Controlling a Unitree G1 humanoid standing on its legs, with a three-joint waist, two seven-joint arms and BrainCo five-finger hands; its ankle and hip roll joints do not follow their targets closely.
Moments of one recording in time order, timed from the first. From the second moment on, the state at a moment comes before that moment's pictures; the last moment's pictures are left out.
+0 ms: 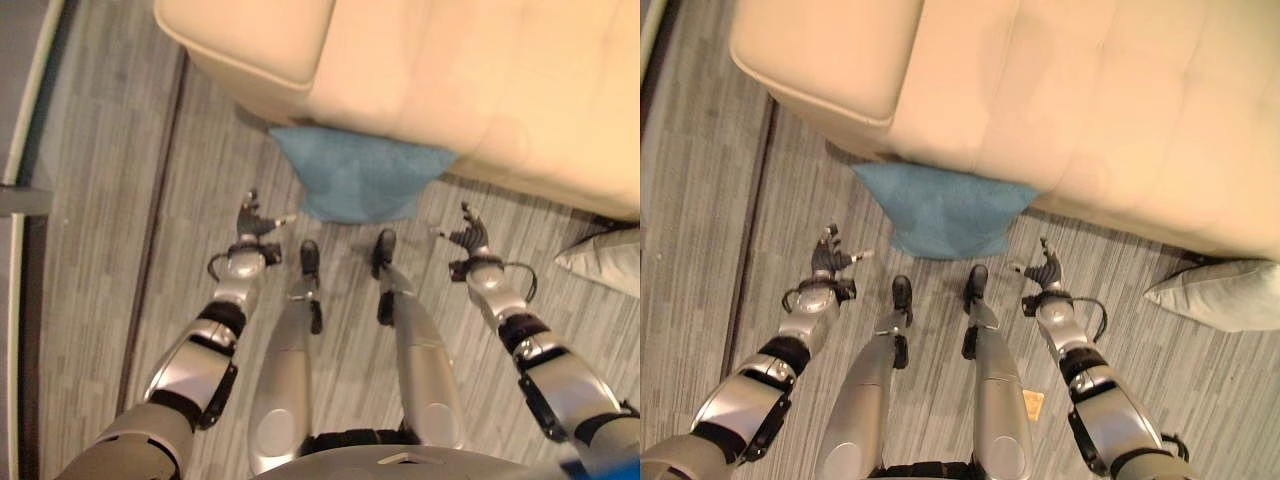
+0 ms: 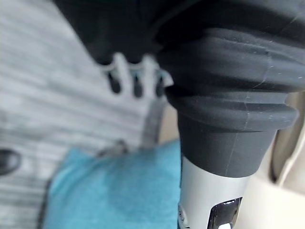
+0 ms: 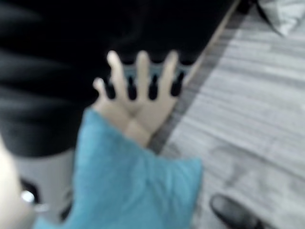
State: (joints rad) left arm -0.78 0.33 -0.34 1.01 -0.50 -0.25 0.36; right arm -0.72 -0.35 0.33 0.99 0.22 -0.19 -0.41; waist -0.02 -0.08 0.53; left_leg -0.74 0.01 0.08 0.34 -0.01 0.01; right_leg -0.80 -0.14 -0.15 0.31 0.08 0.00
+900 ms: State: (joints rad) left arm -1.33 0.46 -0.49 1.00 -0.64 -0.25 0.44; right arm -1.23 -0.58 0.49 0.96 0.37 -0.23 -0.47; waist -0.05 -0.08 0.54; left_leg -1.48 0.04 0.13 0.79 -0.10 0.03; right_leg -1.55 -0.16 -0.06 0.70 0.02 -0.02
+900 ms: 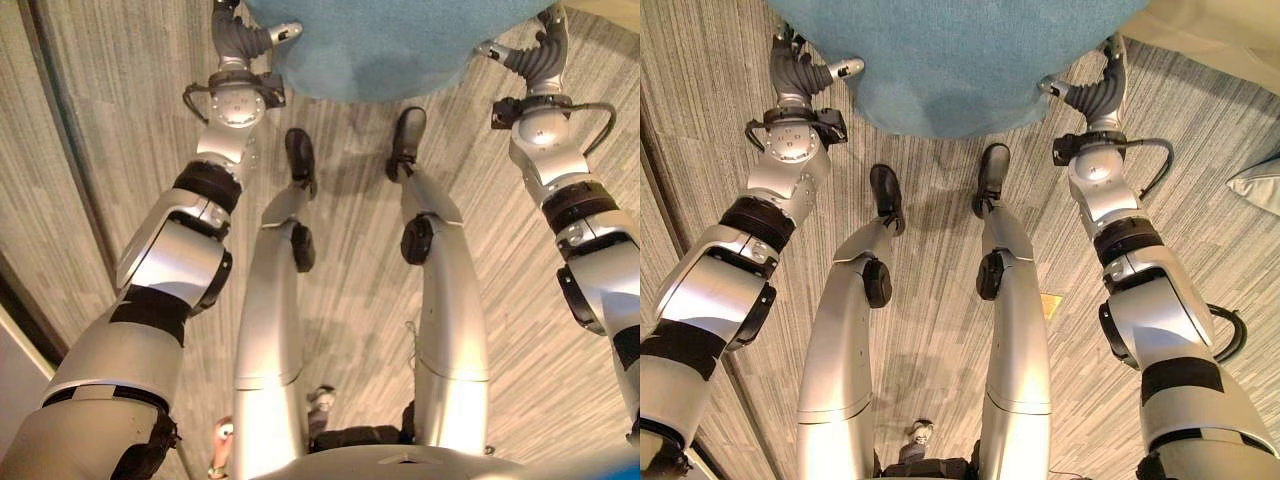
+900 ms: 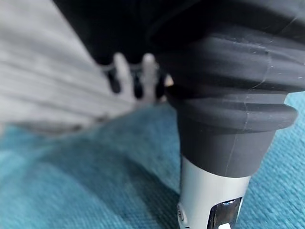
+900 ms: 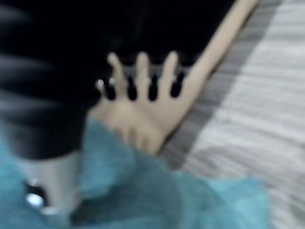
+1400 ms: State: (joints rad) left arm -1.39 0.37 -0.52 0.99 -0.76 -0.26 0.47; right arm -1.35 -0.50 0.58 1.00 0.49 -0.21 -0.46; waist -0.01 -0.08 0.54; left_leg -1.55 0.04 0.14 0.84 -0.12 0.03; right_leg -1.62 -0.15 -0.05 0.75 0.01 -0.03
